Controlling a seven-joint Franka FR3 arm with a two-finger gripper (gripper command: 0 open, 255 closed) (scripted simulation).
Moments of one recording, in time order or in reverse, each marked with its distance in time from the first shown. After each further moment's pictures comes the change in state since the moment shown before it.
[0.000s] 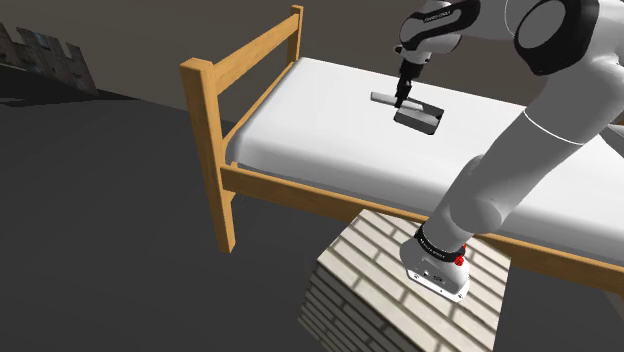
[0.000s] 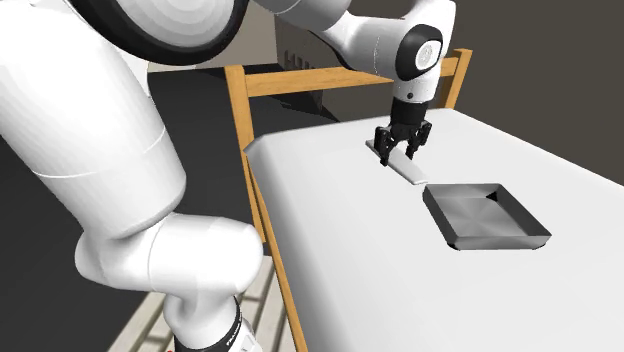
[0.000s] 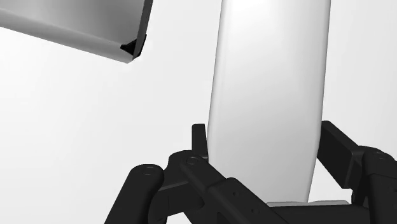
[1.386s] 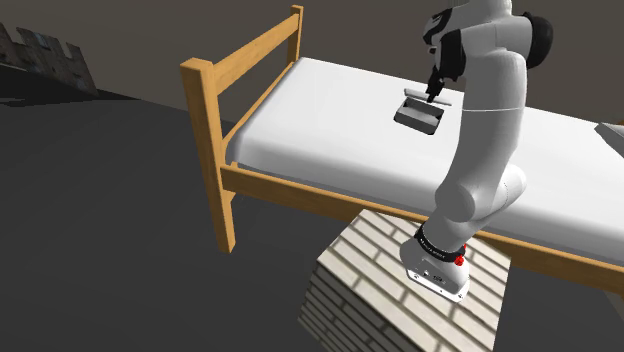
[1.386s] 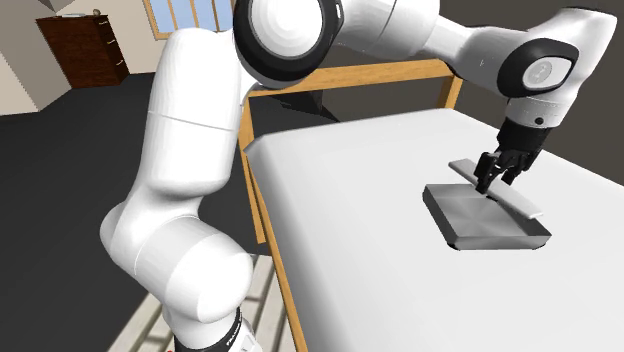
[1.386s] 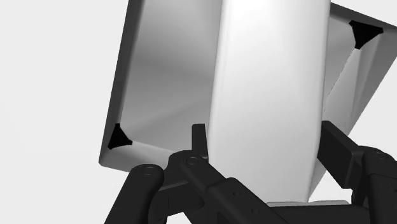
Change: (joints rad) arm -0.446 0.592 -0.049 0.540 0.459 -0.161 -0.586
